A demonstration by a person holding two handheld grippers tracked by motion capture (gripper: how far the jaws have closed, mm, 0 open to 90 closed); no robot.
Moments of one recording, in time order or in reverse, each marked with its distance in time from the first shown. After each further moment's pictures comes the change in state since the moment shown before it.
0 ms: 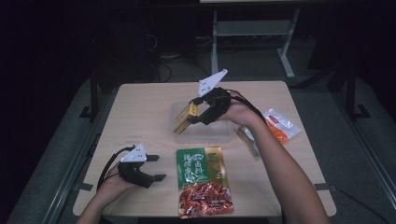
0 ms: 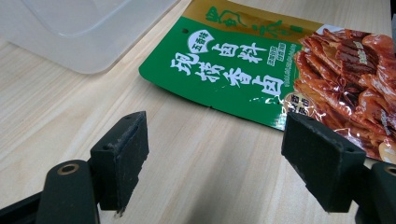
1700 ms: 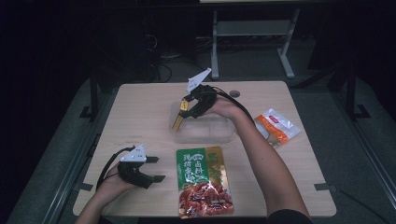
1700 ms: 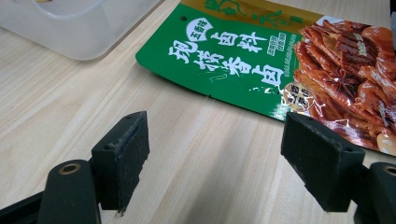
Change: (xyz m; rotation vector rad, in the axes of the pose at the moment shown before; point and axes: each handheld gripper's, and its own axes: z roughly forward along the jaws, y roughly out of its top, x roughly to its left) left arm 0.003 -0.004 0.001 0.026 -0.022 -0.023; right arm -0.045 -0.014 0.061 0.030 0.010 0.043
